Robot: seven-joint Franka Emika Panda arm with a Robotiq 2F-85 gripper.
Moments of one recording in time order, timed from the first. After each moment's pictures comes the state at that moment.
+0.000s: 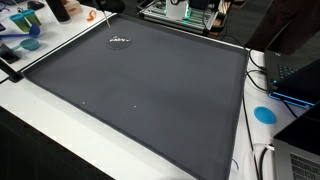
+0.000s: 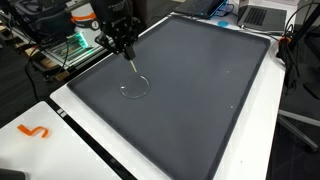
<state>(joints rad) -0.17 -0.05 -0.16 -2.33 0.05 2.33 -0.29</state>
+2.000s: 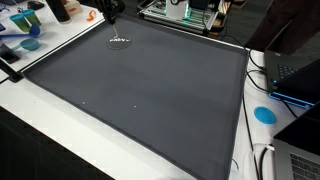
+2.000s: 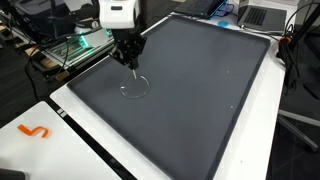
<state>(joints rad) -0.15 0.06 -0.13 -2.36 -0.07 2.36 -0.16</state>
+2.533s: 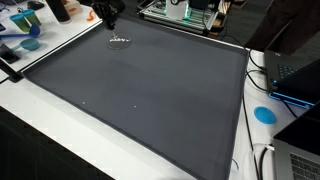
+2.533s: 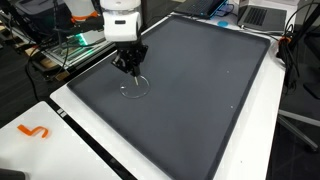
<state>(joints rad) -0.15 0.12 -0.13 -2.35 -0.07 2.44 -0.18</state>
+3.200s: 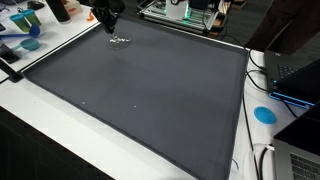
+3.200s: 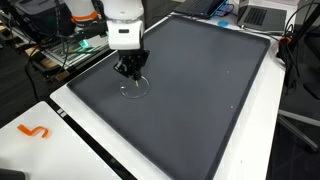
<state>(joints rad) -0.15 0.17 -0.13 -2.32 -0.07 2.45 -0.18</state>
